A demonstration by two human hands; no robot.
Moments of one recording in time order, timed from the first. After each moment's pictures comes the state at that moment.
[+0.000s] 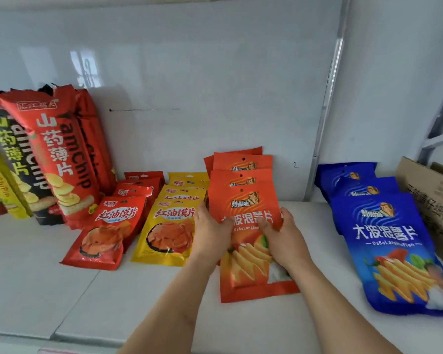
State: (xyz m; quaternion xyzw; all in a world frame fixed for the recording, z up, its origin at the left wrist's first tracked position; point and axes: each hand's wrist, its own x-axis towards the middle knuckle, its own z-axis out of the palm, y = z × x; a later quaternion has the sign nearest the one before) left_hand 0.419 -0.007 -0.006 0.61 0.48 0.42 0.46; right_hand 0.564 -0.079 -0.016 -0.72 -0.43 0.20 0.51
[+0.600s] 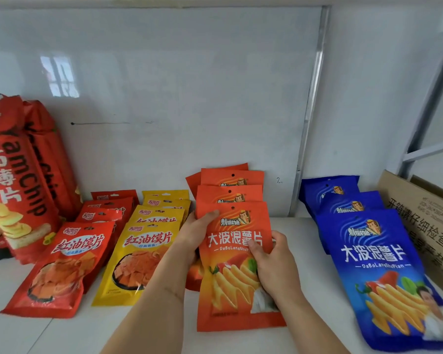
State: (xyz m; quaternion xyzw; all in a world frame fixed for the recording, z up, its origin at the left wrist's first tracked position) left_hand 0.452 0.066 0.007 0.52 0.44 0.35 0.65; right_hand 0.578 -0.065 -0.030 -0.74 -0.36 0.19 0.54
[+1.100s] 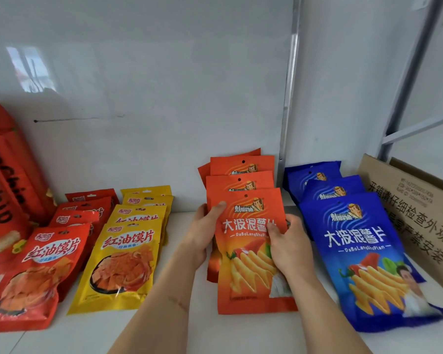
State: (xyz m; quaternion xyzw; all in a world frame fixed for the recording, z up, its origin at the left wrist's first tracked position) left_hand 0.494 0.038 -0.001 0.50 0.34 0.34 0.71; right_hand 0.624 -0.078 -0.015 -0.80 -0.28 0.12 0.52
